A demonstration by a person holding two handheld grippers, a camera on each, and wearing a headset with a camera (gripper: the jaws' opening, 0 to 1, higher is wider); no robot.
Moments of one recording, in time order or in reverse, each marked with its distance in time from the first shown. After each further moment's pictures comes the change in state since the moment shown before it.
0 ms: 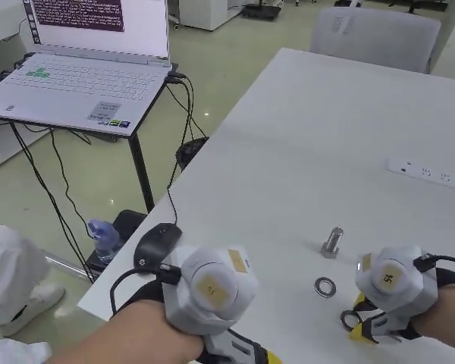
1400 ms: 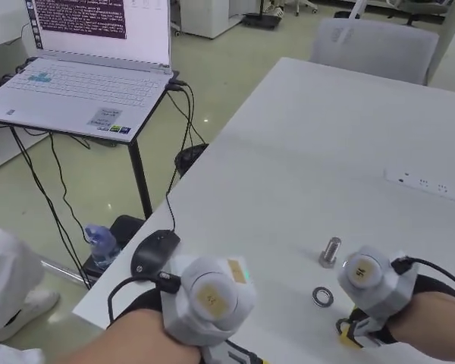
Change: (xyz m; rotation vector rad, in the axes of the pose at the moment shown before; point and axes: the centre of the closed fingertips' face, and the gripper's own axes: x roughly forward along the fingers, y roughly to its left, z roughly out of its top) left arm 0.000 -0.004 -0.001 -0.005 0.012 -0.012; right arm 0.002 -0.005 0.003 0.193 0.077 -0.050
